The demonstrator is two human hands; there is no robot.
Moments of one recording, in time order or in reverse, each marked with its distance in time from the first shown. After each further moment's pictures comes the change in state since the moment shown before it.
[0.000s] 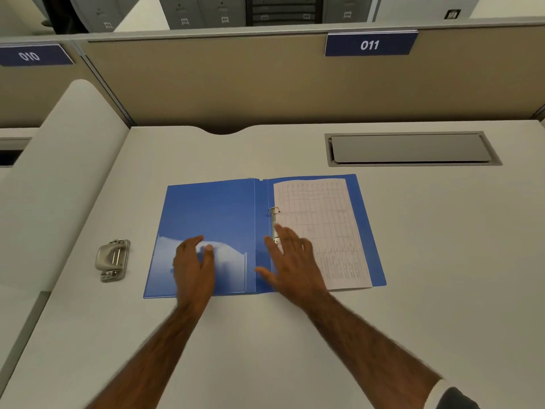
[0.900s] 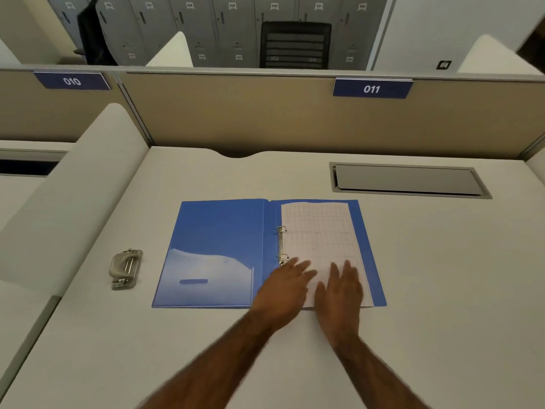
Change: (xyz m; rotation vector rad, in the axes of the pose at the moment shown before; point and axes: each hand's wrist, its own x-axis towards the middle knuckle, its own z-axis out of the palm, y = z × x) left_hand -0.063 0.095 0.060 0.380 -0.601 0.665; right_hand -0.057 0.037 0.010 -0.018 0.212 0.555
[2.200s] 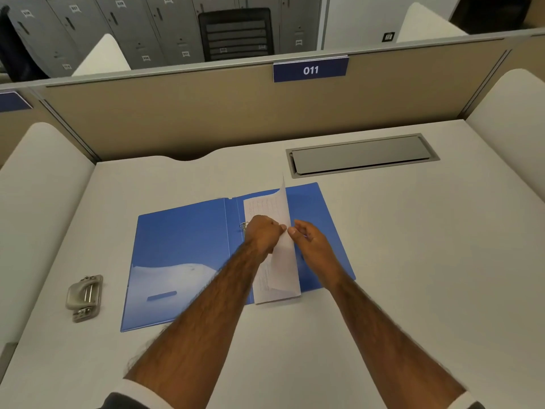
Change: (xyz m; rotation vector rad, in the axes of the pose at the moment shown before) left_hand 0.115 0.027 -0.037 -0.757 -0.004 -0.653; right_hand 0.074 -0.004 -0.083 1.035 -0.408 0.299
